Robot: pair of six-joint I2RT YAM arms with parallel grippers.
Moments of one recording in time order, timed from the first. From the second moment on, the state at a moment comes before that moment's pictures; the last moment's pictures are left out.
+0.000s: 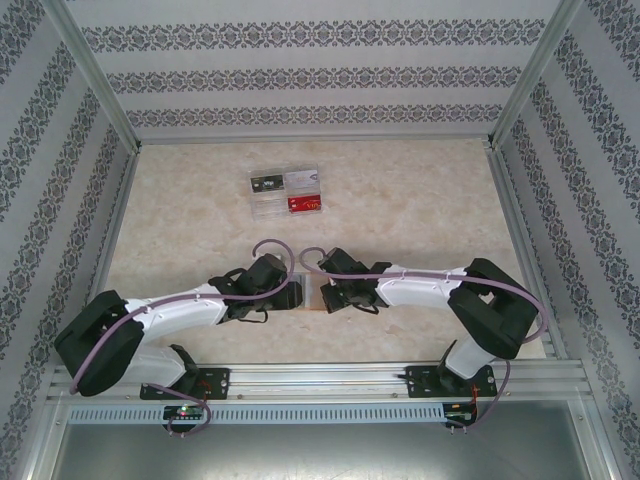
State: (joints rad) left arm -0.78 1.33 0.56 -0.20 -0.01 -0.80; right arm 0.89 1.60 0.76 -0.27 -0.02 0.49
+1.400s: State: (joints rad) left arm -0.84 1.33 0.63 -0.17 0.03 -0.79; right arm 0.86 1.50 0.73 -0.26 -0.01 0.50
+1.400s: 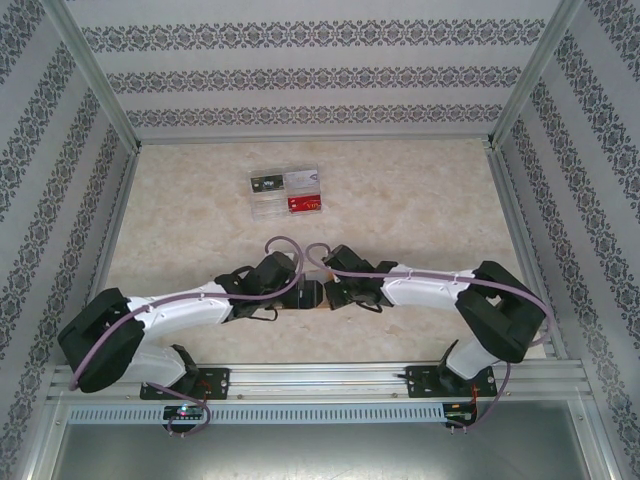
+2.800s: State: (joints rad) left arm -0.80 1.32 0.51 -0.19 -0.07 -0.76; right arm 0.85 1.66 0.73 0.09 -0.31 0.79
